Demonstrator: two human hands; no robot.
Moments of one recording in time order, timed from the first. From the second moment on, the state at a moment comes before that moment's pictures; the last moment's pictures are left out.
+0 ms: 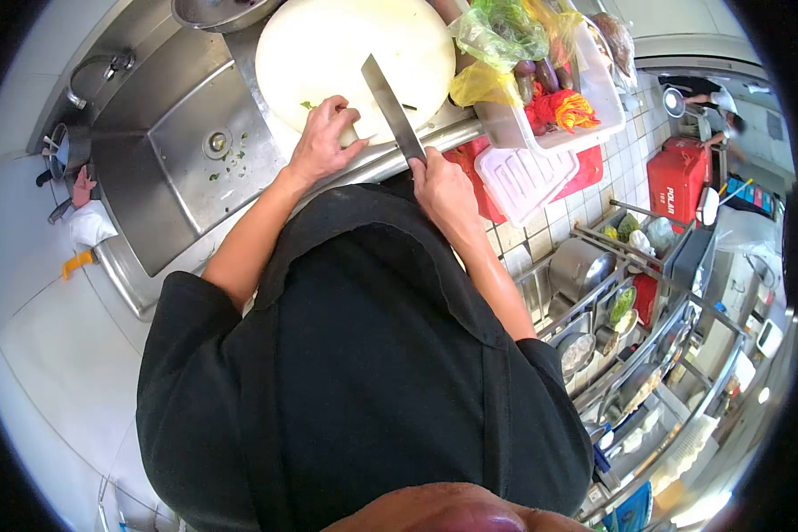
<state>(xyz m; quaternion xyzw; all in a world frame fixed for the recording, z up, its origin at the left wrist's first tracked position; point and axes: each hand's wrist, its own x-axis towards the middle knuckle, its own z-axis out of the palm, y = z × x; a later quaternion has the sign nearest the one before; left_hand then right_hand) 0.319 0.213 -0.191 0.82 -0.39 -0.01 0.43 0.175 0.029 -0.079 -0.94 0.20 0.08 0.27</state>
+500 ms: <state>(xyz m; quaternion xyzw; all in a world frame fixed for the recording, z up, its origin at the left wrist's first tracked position) 0.315 0.198 -0.194 0.84 -0.37 0.05 0.41 0.167 0.033 -0.113 -0.97 0.12 0.09 0.21</state>
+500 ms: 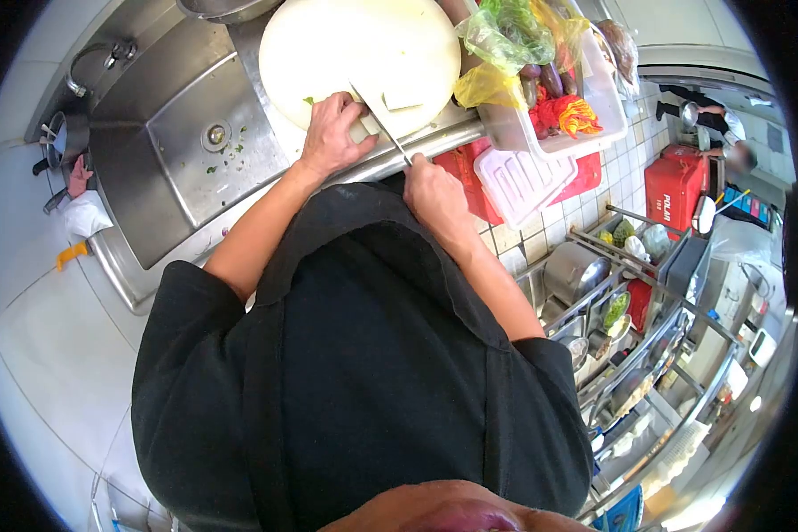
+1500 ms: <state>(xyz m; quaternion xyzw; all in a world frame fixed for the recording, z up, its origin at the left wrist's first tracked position) 0.352 0.163 -0.199 0.81 -0.42 0.02 0.42 0.156 0.001 -0.065 -0.94 0.23 0.11 0.22</state>
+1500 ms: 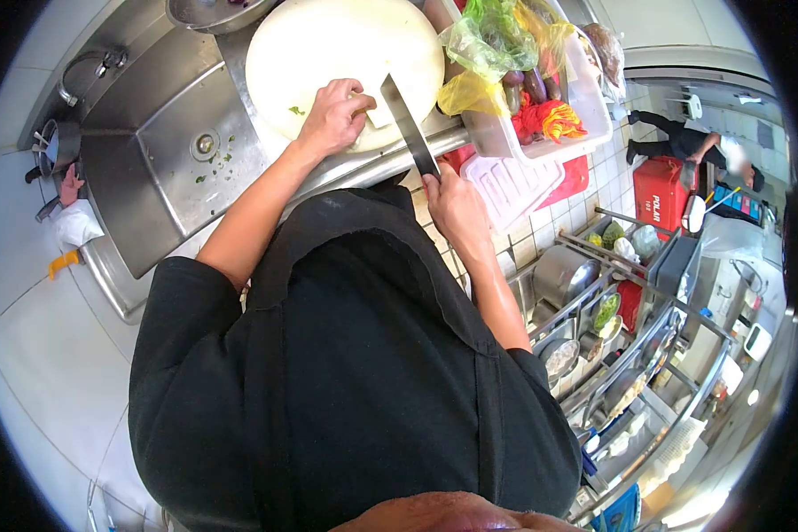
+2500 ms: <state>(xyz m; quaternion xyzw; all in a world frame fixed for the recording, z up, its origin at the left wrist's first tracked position) 0.323 0.128 -0.199 0.86 -0.40 0.04 0.32 0.154 -0.056 -0.117 -0.73 0.33 0.19 0.56</state>
